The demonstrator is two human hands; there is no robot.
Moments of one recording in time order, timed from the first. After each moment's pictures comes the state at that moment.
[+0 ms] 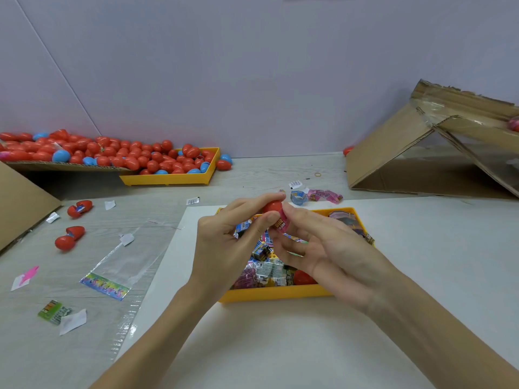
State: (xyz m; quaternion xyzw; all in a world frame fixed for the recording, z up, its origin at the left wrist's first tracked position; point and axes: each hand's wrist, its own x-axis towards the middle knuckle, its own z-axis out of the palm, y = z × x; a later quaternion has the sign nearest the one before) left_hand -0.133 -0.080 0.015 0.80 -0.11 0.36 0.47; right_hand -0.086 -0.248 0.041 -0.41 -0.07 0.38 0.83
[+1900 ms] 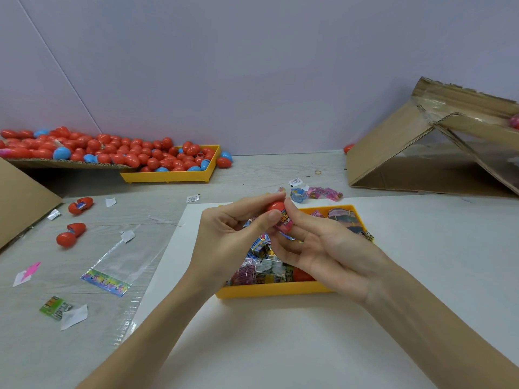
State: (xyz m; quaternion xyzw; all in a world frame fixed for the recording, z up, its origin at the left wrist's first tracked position) left_hand -0.131 -0.079 0.016 0.72 -0.08 0.24 0.65; right_hand -0.082 -0.245 0.040 -0.38 -0.05 0.42 0.83
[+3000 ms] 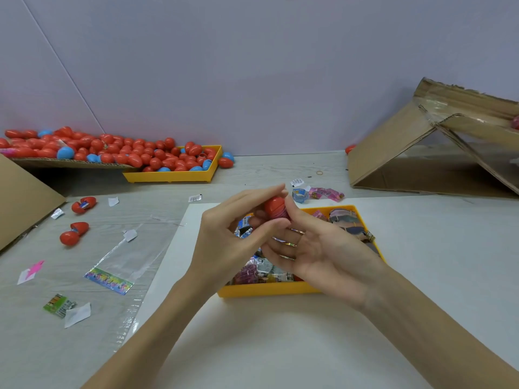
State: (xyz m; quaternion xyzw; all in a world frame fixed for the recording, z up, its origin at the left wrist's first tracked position) left_hand -0.134 -0.076 0.020 0.80 -0.15 0.32 0.49; right_hand -0.088 -0.243 0.040 -0.35 -0.09 0.46 0.81
